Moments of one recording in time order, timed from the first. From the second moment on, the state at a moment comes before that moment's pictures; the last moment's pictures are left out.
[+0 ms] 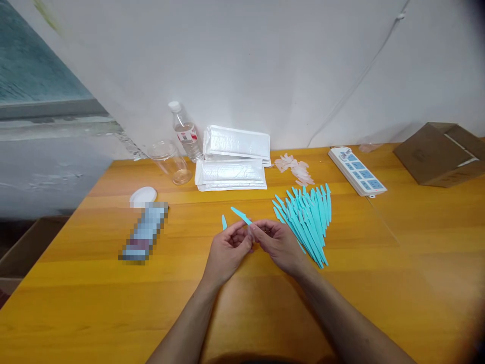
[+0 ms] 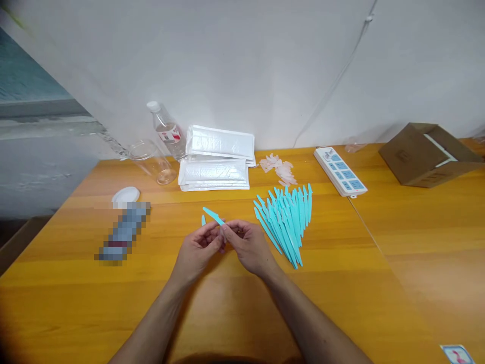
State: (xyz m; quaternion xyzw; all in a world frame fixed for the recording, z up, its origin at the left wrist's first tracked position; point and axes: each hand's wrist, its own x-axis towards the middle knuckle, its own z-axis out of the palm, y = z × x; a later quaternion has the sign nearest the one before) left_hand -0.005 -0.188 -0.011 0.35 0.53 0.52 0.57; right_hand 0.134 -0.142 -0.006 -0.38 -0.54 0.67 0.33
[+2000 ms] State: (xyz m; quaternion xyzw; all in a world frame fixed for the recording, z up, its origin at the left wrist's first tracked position) left_hand 0.009 -0.058 -0.008 0.76 0.60 0.22 0.12; right_hand 0.199 -0.151 -0.028 -0.61 -0.79 0.03 0.03
